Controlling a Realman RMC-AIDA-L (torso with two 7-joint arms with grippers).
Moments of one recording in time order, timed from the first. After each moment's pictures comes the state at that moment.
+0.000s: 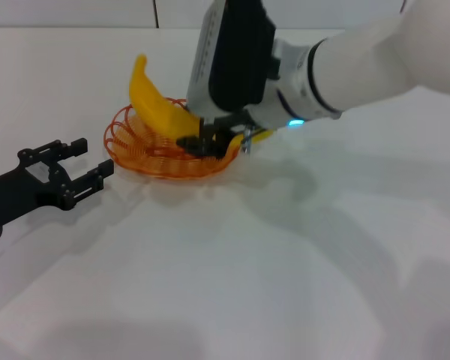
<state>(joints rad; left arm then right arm) -0.41 -2.04 0.72 0.42 1.70 1.27 -0.93 0.75 2.04 -1.89 -1.12 -2.31 -0.83 2.24</state>
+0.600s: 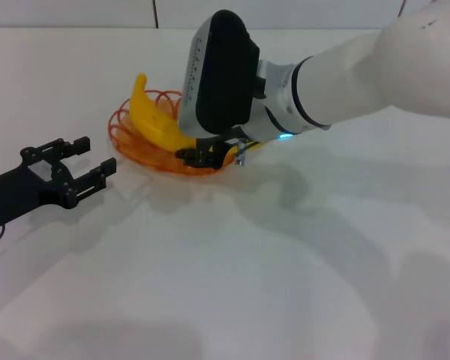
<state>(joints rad) -0.42 -2.04 0.72 0.41 1.70 1.27 -0.93 0.80 2.05 -1.98 -1.03 -2.30 -0.75 2.25</state>
